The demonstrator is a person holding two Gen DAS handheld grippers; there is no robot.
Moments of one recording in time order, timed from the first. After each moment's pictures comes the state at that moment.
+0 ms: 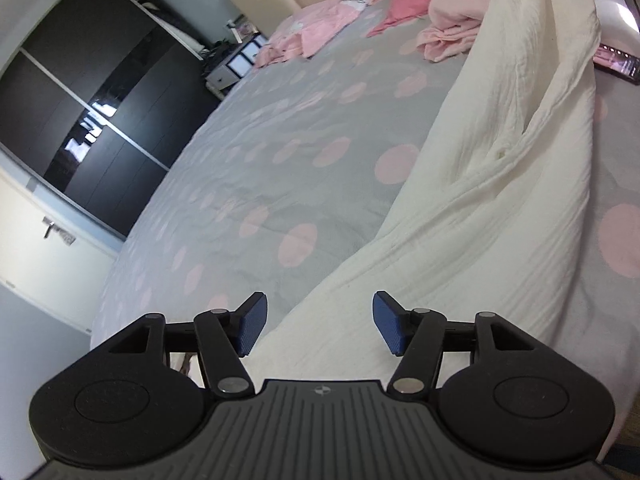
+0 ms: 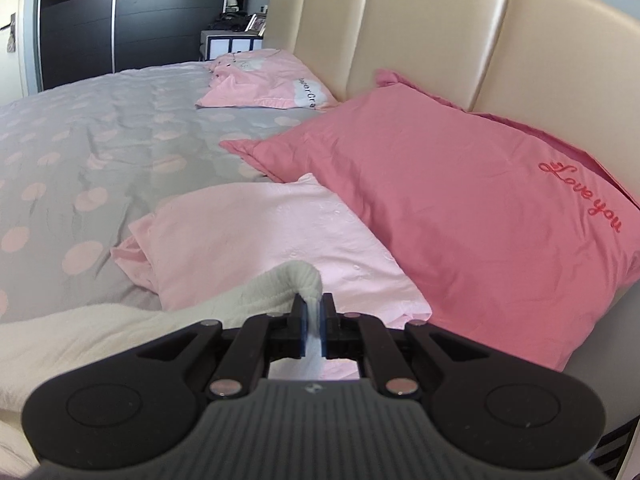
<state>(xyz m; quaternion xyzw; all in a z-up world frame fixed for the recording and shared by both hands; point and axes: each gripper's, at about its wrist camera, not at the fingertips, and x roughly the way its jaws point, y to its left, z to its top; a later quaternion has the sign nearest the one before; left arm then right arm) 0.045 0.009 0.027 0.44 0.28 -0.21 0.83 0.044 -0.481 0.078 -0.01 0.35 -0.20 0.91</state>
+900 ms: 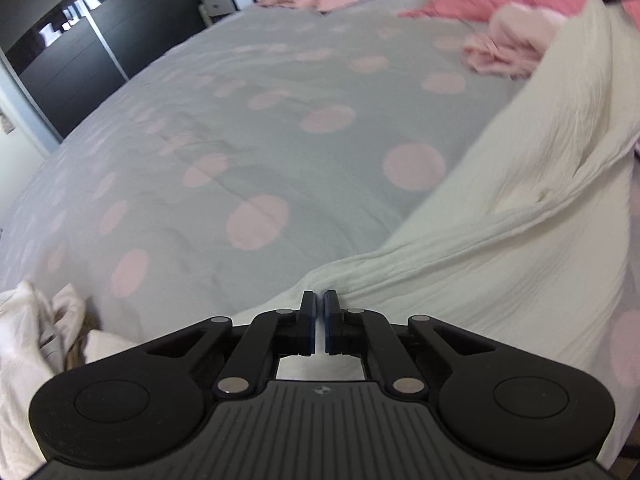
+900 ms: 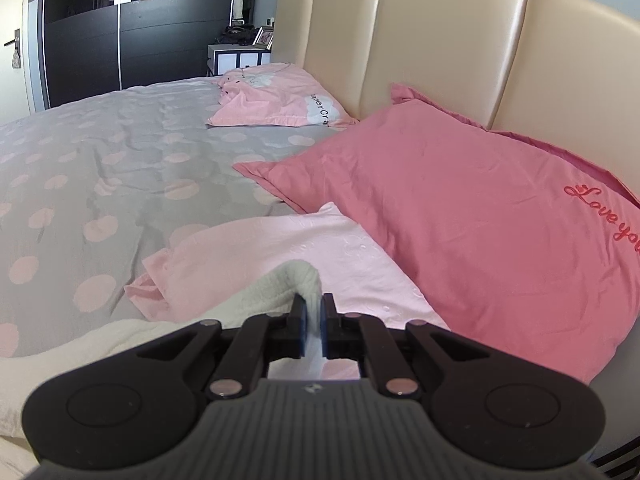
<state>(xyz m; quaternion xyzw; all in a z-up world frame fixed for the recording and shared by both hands) 0.154 0.023 0.005 0.27 0.40 -0.23 0.85 0.079 -0.480 0.092 0.01 0.33 -0.19 0.92</state>
